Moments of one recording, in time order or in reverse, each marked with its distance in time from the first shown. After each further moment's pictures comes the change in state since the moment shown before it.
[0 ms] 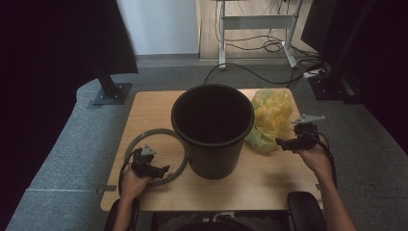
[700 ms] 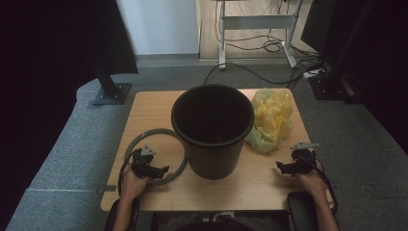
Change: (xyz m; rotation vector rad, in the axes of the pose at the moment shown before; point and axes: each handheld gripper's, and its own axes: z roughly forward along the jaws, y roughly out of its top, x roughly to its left) left arm 0.001 -0.002 0.001 0.013 0.003 -0.005; right arm 0.012 -0.093 0.038 0.109 -0.040 0.046
